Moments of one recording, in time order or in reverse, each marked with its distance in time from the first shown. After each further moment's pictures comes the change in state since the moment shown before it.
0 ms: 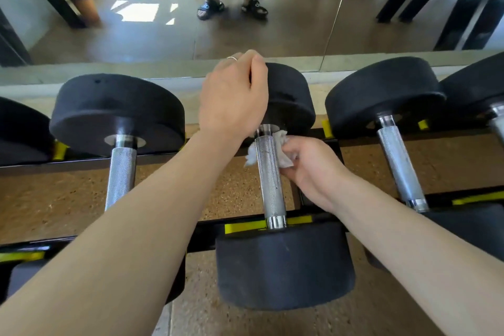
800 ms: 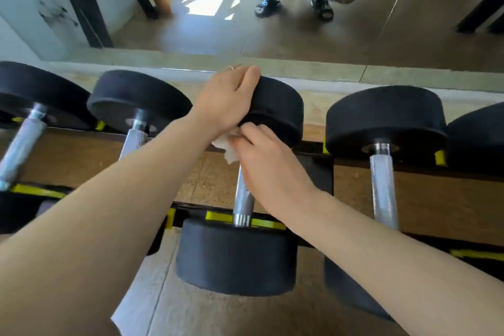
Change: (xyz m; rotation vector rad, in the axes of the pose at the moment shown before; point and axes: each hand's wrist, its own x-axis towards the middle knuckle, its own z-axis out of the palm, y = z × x) left_hand 0.012 0.019 -0.007 0.103 -0.201 -0.304; right_hand -0.019 -0.025 0.008 -1.492 -0.146 -1.029
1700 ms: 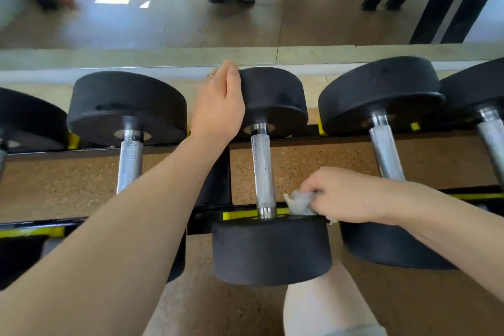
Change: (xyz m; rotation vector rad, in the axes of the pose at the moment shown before) left_hand -0.012 0.122 0.150 -0.282 0.099 0.064; right_hand -0.164 0.161 -0.136 0.324 -0.813 0.669
